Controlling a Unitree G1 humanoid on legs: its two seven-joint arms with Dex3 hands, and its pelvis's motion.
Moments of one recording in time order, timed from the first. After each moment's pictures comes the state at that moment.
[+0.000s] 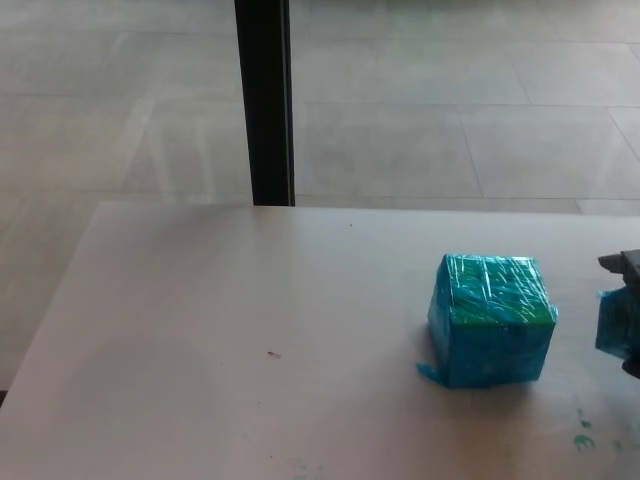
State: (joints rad) left_arm 0.02 0.69 0.14 1.03 -0.04 -0.03 -0.42; right_arm -0.61 -0.73 0.42 0.95 -0.78 -0.37 -0.46
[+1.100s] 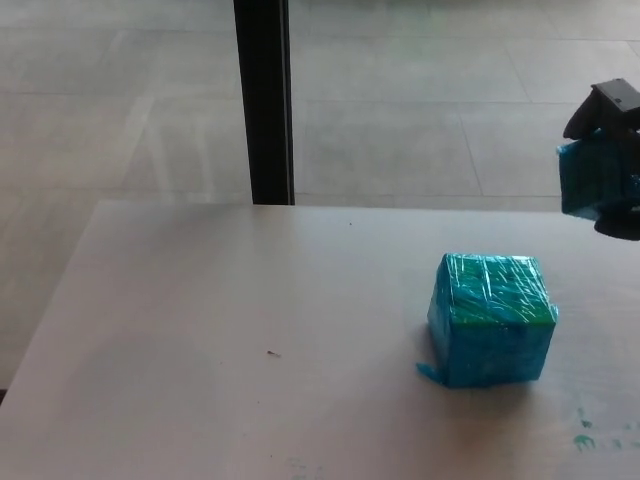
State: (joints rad) left_arm 0.05 0.73 0.13 0.98 -0.04 -0.03 -0.43; right_arm -0.81 -0.84 0.29 0.57 -0.65 -0.46 -0.06
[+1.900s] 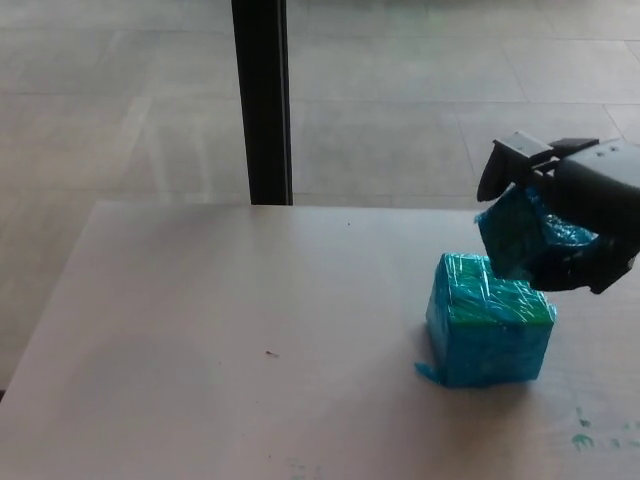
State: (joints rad) left_arm 0.03 0.74 0.14 1.00 -0.04 -0.03 -0.43; right_arm -0.76 -0.75 0.34 0.39 -0.55 -0.38 0.28
